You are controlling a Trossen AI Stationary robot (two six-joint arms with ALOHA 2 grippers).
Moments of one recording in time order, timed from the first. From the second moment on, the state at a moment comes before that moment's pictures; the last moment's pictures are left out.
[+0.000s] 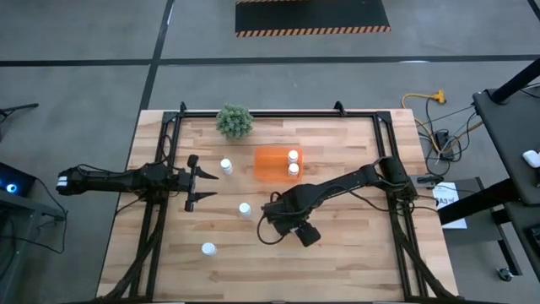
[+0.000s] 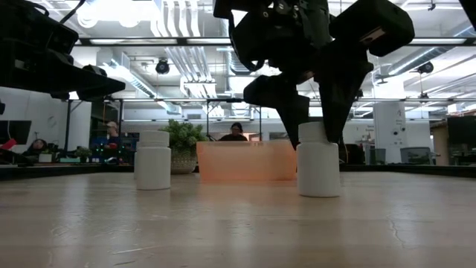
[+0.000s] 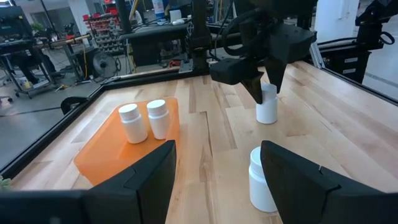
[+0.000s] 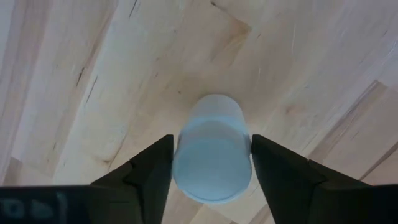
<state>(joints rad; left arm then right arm) -0.01 0.20 0.00 0.04 0.01 0.14 0.24 2.10 1.68 -1.09 -0.17 -0.24</state>
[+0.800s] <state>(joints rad) -0.01 0.20 0.01 0.04 0.01 0.14 0.13 1.91 1.68 -1.15 -0.14 -0.24</state>
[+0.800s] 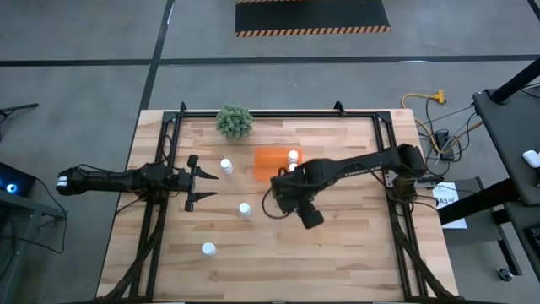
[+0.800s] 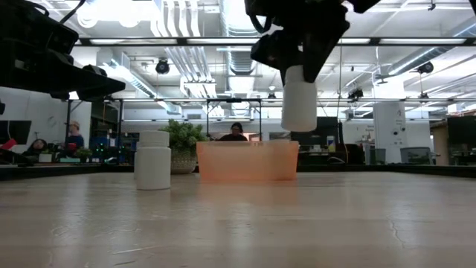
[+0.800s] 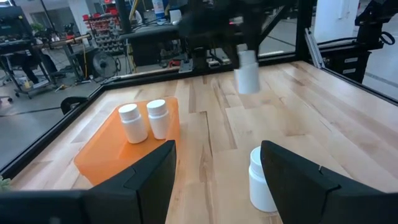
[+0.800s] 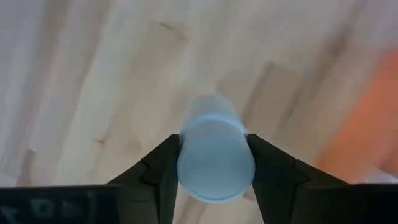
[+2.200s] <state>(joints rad) -0.01 0.20 0.01 0.04 0.01 0.14 -0.25 2.10 2.10 -1.35 -0.10 -0.37</state>
